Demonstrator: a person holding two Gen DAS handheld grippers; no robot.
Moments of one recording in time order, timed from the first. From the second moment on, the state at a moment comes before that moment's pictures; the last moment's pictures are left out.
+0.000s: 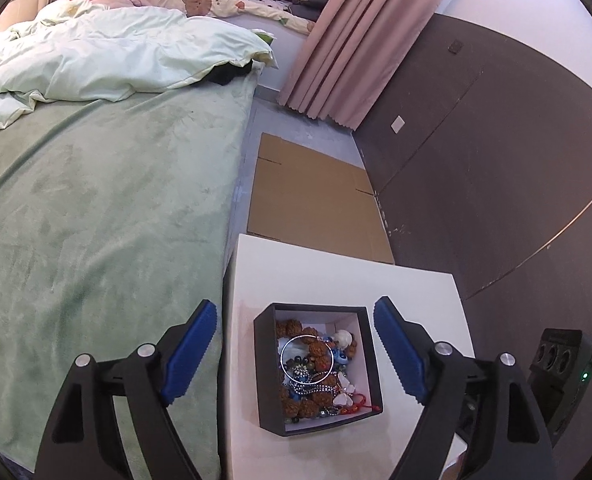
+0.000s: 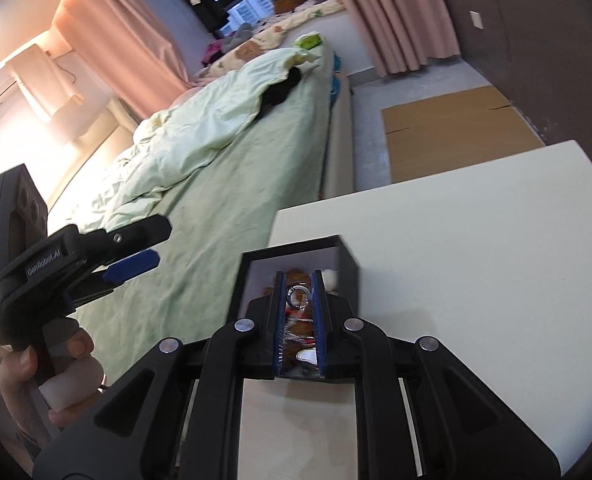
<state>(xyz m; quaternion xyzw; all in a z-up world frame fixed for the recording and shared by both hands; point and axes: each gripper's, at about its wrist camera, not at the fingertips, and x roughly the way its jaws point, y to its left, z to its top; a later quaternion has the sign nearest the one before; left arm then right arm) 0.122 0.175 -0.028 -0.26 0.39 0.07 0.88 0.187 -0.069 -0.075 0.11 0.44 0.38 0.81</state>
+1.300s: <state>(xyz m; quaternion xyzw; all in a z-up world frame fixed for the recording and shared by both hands) 0.074 0.111 -0.004 -0.16 0.35 0.06 0.92 0.170 -0.153 -0.045 0.11 0.42 0.35 0.83</state>
